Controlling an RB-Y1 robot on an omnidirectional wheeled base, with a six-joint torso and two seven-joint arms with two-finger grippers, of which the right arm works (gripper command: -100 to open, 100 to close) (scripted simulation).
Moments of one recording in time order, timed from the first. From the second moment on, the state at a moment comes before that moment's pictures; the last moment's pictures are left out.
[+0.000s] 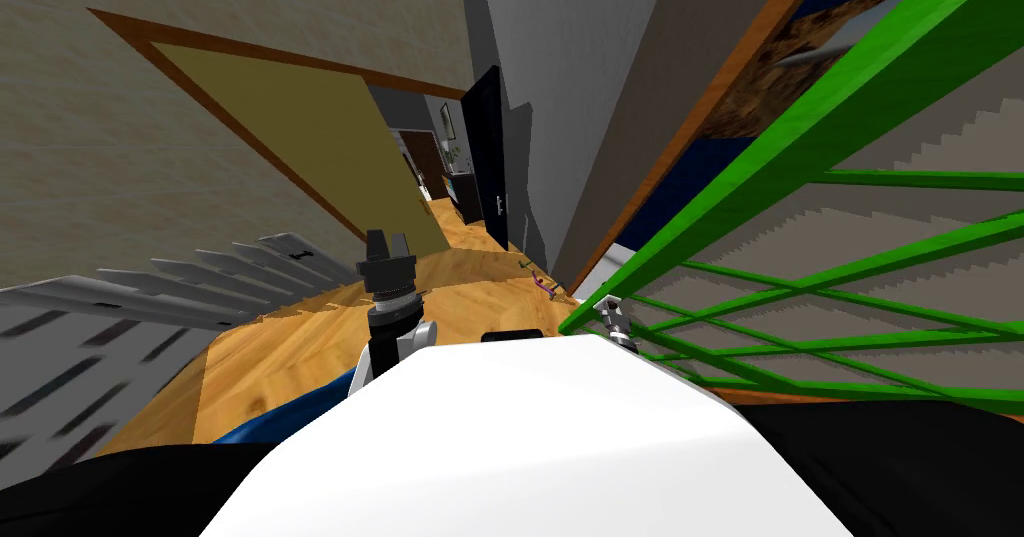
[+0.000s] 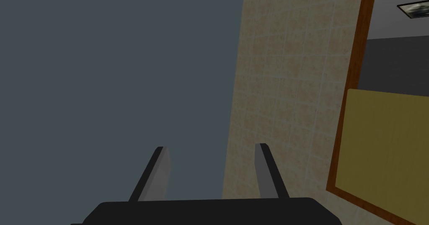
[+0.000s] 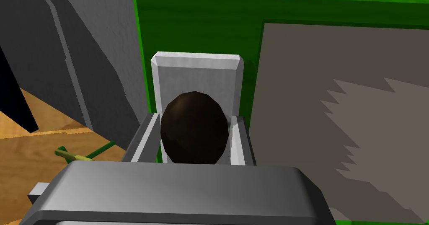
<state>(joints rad) 0.20 -0.42 0.04 -0.62 -0.53 -1.03 -1.73</state>
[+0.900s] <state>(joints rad) 0.27 -0.46 0.16 -0.67 -0.45 -1.10 -1.80</state>
